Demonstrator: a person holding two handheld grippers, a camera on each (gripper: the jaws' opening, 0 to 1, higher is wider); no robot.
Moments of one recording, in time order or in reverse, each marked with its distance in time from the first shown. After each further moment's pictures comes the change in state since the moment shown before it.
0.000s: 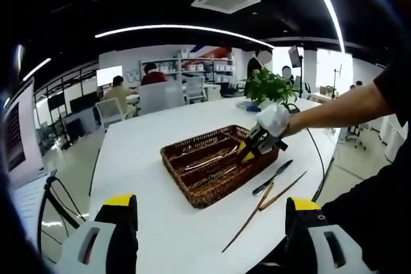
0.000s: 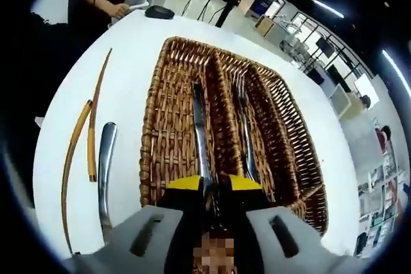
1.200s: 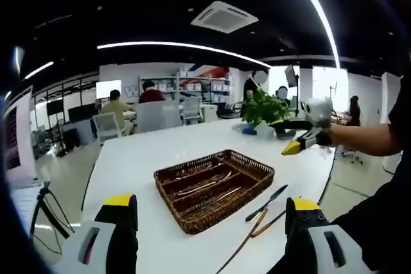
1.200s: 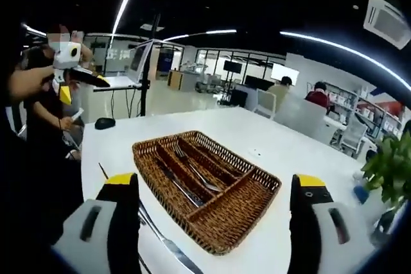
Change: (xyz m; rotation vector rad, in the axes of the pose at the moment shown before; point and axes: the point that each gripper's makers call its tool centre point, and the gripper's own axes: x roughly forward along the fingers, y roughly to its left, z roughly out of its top) left arm 0.009 -0.013 0.039 -0.035 -0.148 -0.035; right arm -0.182 -0.017 0.010 0.558 -0.389 -0.408
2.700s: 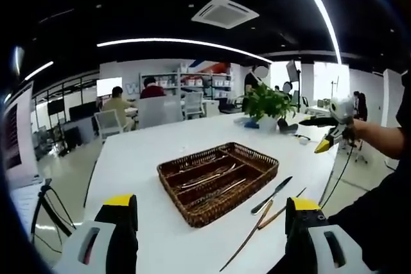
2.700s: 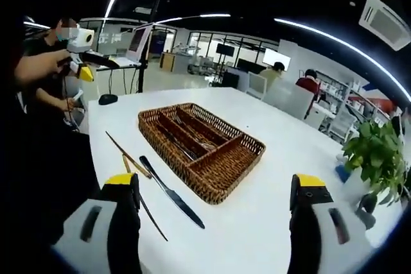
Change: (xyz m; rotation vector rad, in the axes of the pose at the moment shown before) left arm 0.000 0.006 -0.016 0.034 0.044 0.011; right arm -0.071 0.007 -0.043 -0.067 0.144 -0.026
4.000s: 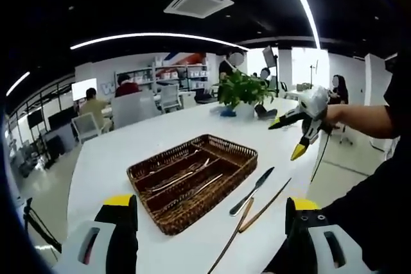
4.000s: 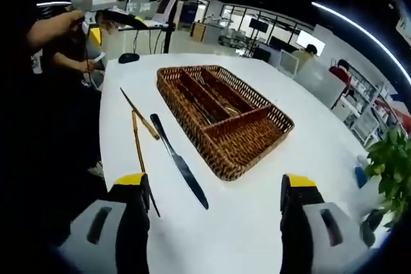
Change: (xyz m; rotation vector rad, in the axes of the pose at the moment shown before) left arm 0.037 -0.042 -0.006 0.085 0.066 -0.136; right arm 0.040 0.019 -0.070 -0.122 0.256 0.213
